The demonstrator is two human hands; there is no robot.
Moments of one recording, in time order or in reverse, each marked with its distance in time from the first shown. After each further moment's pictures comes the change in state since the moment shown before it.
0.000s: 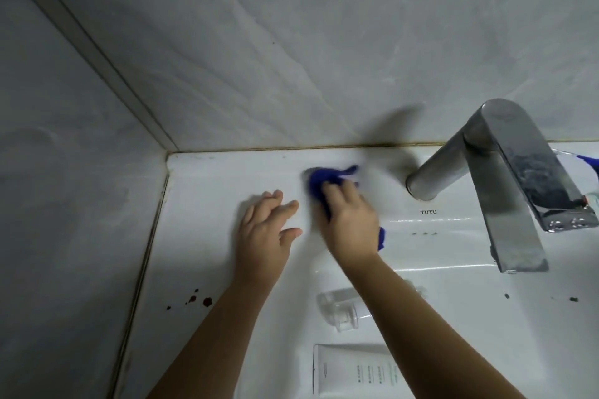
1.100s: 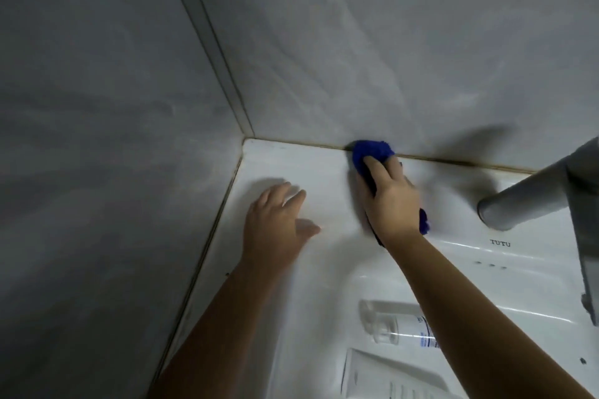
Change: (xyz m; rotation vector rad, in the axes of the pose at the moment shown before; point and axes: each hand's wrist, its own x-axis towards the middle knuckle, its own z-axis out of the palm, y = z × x) left_hand -0.003 -0.009 -0.072 0.266 -0.151 -0.196; right_hand 0.039 -0.018 0.021 0.160 0.004 -0.195
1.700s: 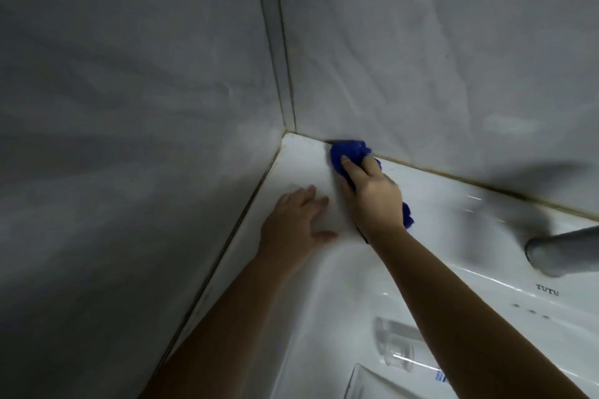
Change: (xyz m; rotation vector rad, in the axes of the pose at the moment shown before) left_hand -0.004 -0.019 0.007 -0.078 -0.122 -0.134; right_hand 0.016 -0.044 0.038 -0.017 -0.298 -0.214
